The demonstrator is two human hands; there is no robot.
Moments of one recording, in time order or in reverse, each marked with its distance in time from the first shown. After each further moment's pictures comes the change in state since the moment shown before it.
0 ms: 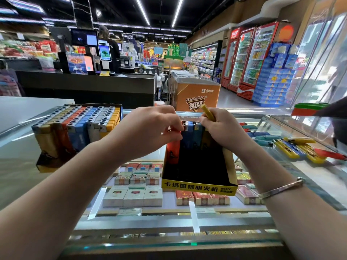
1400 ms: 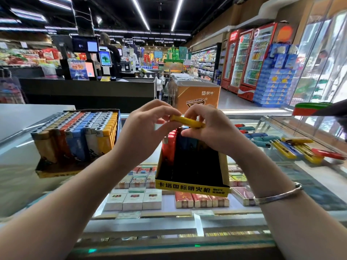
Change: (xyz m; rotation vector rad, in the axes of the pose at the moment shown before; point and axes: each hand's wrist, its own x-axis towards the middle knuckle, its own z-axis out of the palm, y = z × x) left_hand 0.003 0.006 0.020 -0.304 0.377 -0.163; right_hand -0.011 -0.026 -0.009 0.029 -0.061 -0.279
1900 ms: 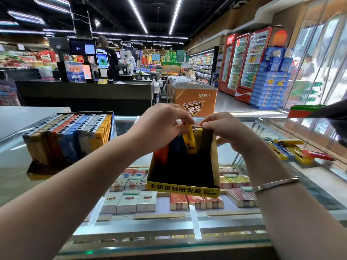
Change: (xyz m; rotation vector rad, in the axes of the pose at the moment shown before) left_hand 0.035 0.012 0.021 0.187 -0.334 -0.074; right_hand 0.000 0.025 -0.030 0.331 -0.096 0.625
